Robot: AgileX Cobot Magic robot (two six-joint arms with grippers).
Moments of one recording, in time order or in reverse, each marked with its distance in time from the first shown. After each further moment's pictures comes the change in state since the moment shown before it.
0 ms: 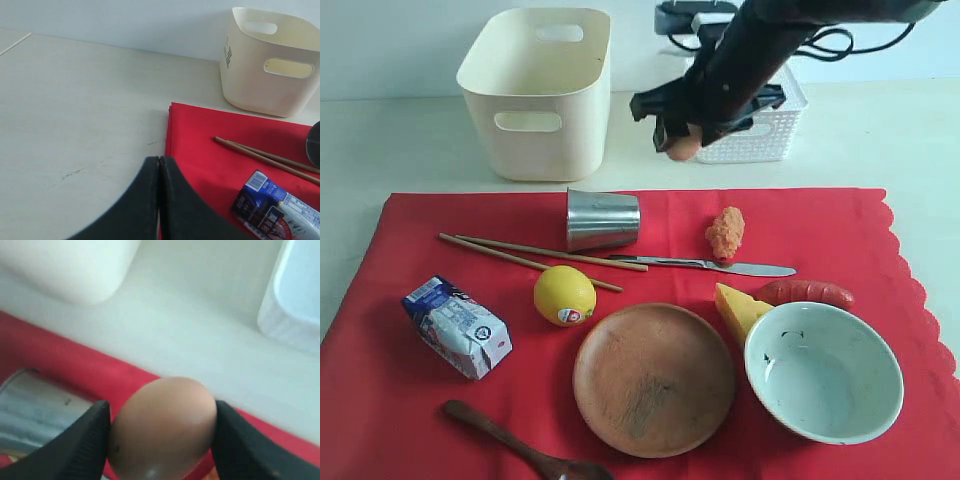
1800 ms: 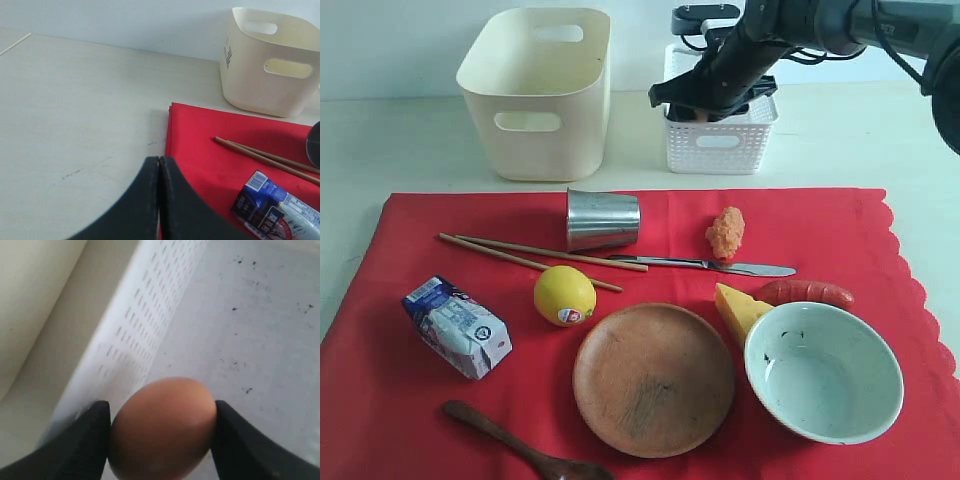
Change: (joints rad) left arm 0.000 0.000 0.000 0.000 0.000 0.000; right arm -0.118 0.390 -0.446 -0.002 -0.011 -0.068
